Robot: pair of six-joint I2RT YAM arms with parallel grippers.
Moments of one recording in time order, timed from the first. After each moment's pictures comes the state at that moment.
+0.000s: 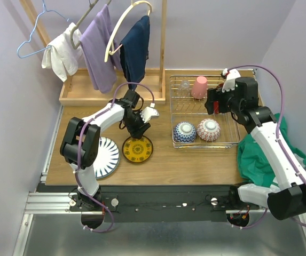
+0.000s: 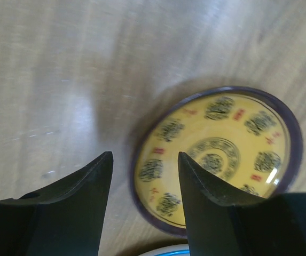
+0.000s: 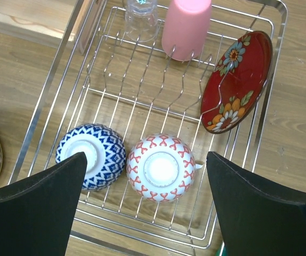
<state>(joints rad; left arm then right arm) -0.41 1.82 1.27 -0.71 0.42 0.67 0.24 1.20 1.22 -0.55 -0.05 -0.04</state>
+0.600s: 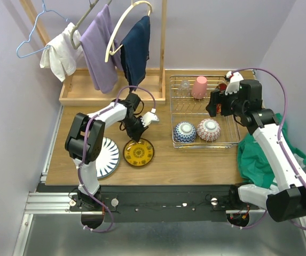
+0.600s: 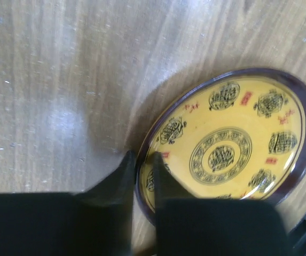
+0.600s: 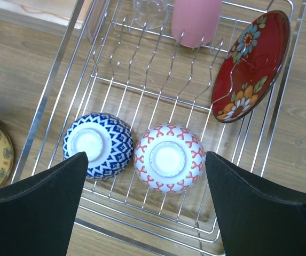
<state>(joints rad) -0.41 1.91 1.30 -0.81 0.46 0.77 0.17 1.18 1.17 -0.56 -0.15 -0.03</state>
